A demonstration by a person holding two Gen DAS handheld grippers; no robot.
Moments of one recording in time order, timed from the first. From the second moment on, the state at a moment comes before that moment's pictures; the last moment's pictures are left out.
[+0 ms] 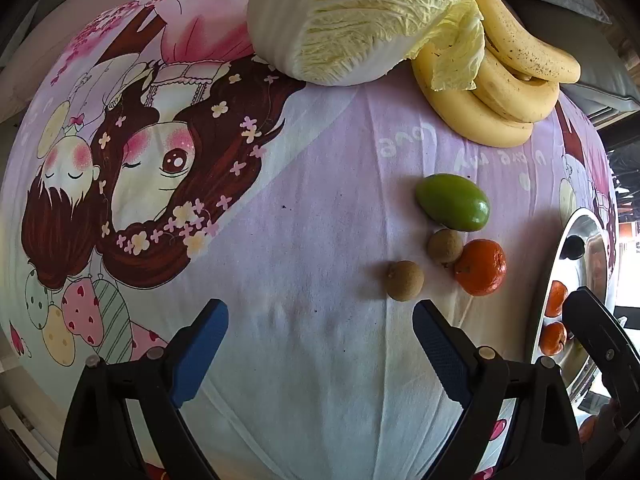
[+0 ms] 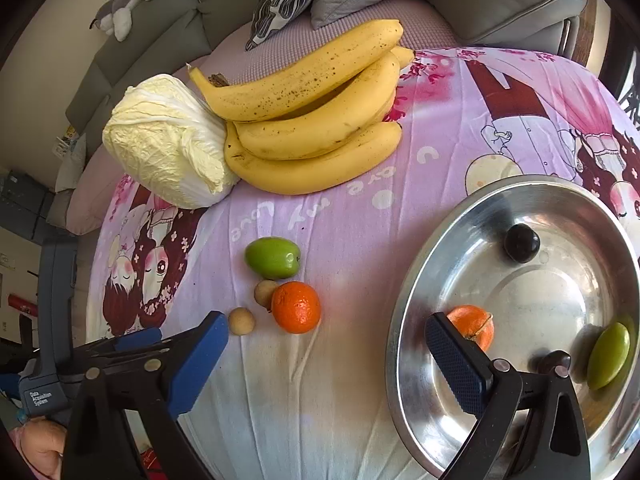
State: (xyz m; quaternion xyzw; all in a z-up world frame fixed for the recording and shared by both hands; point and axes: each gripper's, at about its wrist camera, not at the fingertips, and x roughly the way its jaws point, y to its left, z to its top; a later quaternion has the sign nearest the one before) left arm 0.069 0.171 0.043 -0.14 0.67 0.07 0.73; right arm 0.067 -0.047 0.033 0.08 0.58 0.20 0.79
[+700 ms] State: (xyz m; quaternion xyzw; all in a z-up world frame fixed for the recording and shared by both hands) left arm 0.069 0.147 0.039 -0.11 0.65 0.00 0.75; right arm 0.072 -0.018 0.001 0.09 0.59 0.24 0.77
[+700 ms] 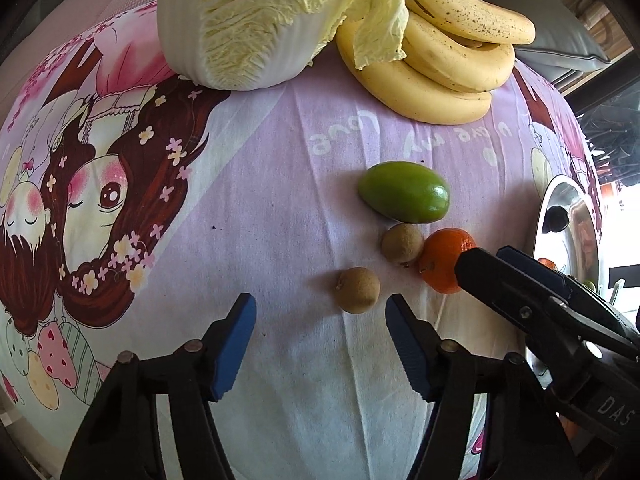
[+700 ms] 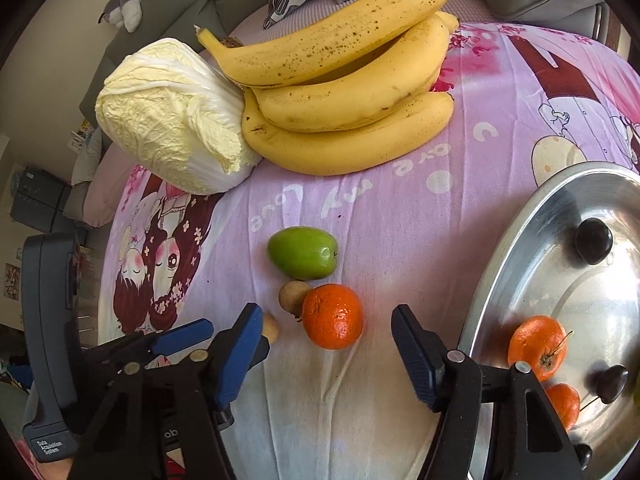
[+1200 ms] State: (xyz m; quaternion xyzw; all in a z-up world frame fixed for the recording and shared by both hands) left arm 0.079 0.106 0.016 -0.11 0.65 -0.03 0.75; right arm 0.077 -0.014 -0.017 0.11 0.60 0.24 0.76
